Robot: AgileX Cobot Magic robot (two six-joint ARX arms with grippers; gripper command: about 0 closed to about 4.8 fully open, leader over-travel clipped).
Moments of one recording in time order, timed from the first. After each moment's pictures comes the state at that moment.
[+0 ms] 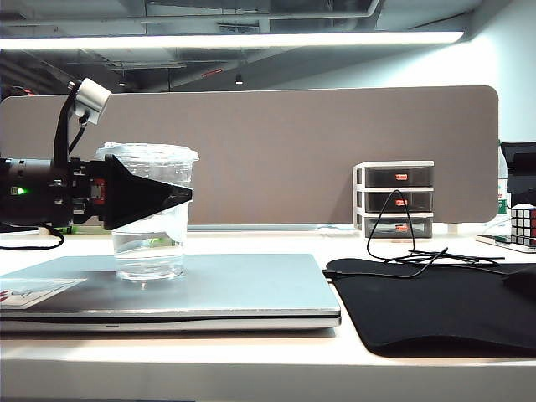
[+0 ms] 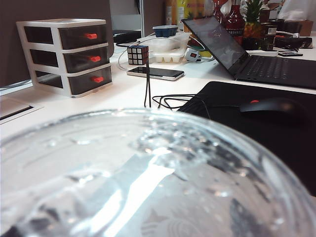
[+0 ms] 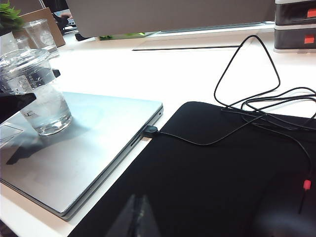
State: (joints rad) left arm -0.17 1.91 0.50 1.43 0.94 0.05; right arm -0.03 0.01 0.01 -0.13 -0.55 0.13
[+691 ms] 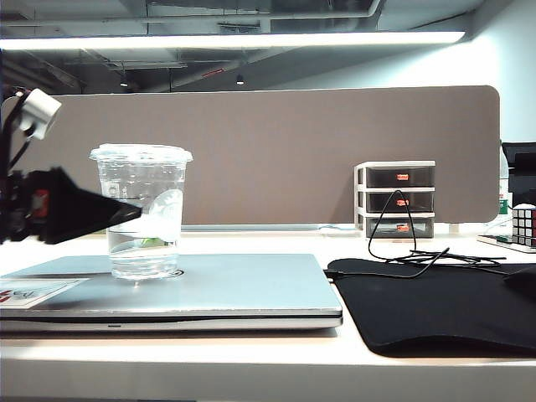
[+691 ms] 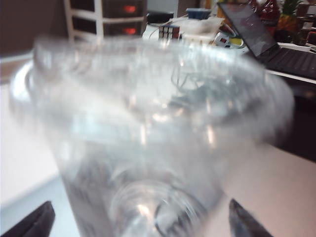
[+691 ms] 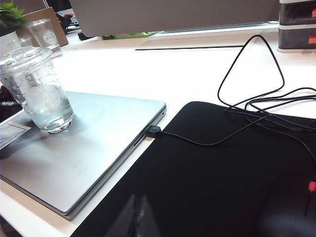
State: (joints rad) left arm -0.04 1.87 0.35 1.43 0.95 0.05; right arm -0.03 0.01 0.01 -0.13 -0.56 0.13
